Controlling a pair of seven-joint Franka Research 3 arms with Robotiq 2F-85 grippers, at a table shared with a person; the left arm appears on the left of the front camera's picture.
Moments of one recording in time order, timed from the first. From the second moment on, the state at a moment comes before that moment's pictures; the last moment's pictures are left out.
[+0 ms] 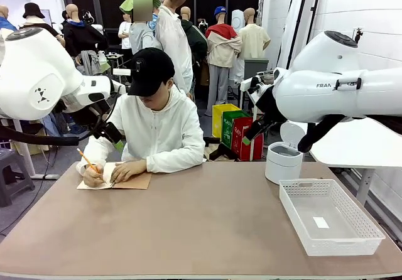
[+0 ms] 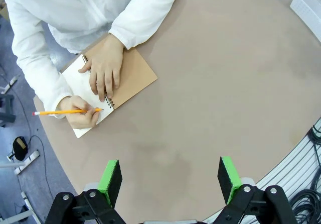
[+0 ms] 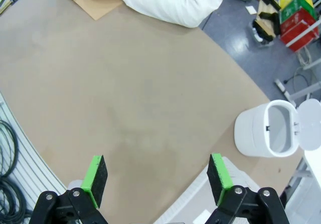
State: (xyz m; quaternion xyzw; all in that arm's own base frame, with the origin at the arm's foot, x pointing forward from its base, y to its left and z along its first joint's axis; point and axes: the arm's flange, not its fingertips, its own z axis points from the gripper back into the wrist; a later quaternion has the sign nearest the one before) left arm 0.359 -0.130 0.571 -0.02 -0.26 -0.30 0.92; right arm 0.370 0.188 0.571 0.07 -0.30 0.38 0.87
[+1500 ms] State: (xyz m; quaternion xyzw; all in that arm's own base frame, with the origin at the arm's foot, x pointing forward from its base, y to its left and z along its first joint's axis) left arm 0.361 -0.126 0.565 -0.04 -0.25 -0.30 0.92; right arm 0.373 0.181 0.572 0.13 -0.31 0.41 0.85
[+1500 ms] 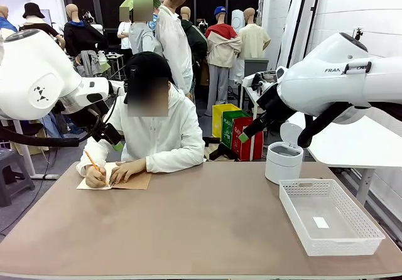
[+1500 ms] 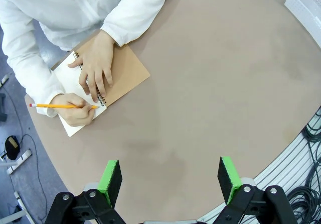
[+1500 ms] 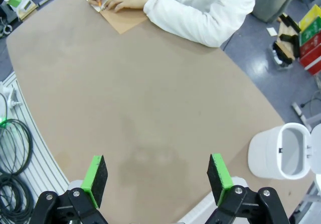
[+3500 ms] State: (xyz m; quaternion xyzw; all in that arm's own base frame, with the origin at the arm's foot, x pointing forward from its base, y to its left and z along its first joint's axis) left arm 0.361 -0.126 0.565 -0.04 -0.25 -0.30 0.92; right arm 0.373 0.181 0.572 0.13 -0.31 0.41 0.85
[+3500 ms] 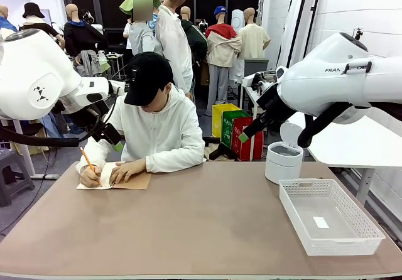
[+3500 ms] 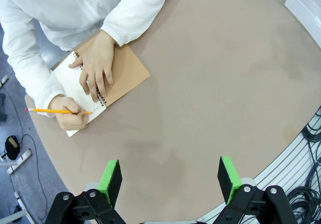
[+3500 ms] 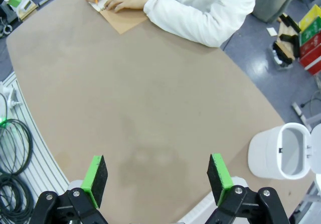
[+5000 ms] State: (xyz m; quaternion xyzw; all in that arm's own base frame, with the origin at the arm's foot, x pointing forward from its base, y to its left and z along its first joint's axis) left arm 0.361 -0.127 0.565 -0.04 -0.25 -0.30 0.92; right arm 0.373 0.181 0.572 0.13 -0.31 0.41 0.85
